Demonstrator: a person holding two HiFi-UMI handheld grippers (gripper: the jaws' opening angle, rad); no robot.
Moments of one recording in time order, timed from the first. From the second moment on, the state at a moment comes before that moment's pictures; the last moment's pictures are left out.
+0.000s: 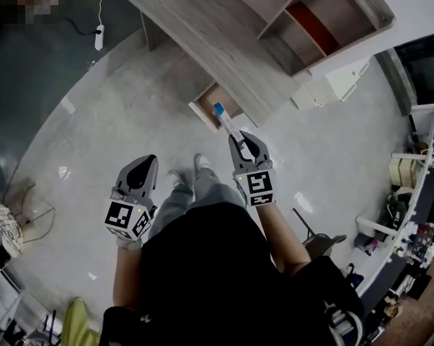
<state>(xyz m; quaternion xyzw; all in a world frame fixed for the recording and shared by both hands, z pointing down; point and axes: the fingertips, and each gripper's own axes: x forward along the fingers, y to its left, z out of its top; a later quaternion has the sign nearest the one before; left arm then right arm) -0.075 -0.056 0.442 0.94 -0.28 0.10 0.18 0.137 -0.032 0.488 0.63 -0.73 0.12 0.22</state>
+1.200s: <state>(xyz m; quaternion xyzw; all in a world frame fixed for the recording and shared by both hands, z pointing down) -0.062 -0.052 0.499 0.84 -0.43 0.19 0.26 0.196 -0.122 0.771 0.48 -0.73 0.17 0.46</state>
